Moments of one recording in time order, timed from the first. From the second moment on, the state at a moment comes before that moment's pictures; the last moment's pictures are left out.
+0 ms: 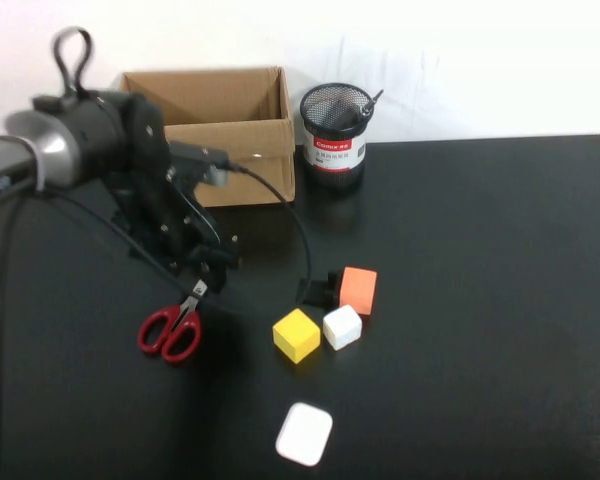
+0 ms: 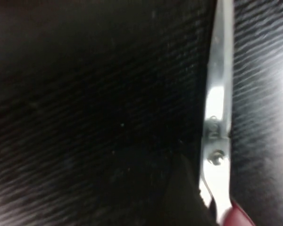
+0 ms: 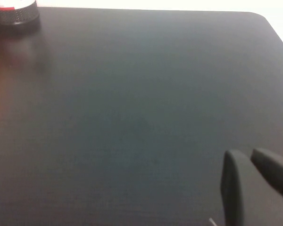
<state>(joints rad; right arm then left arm) 0.00 -0.01 0.02 0.11 0.39 -0.10 -0.37 2.03 -1.52 -0.11 0.94 0.22</state>
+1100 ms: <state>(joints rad) 0.00 -0.01 0.02 0.11 0.39 -0.10 -0.43 1.69 -1.53 0.07 0.55 0.24</state>
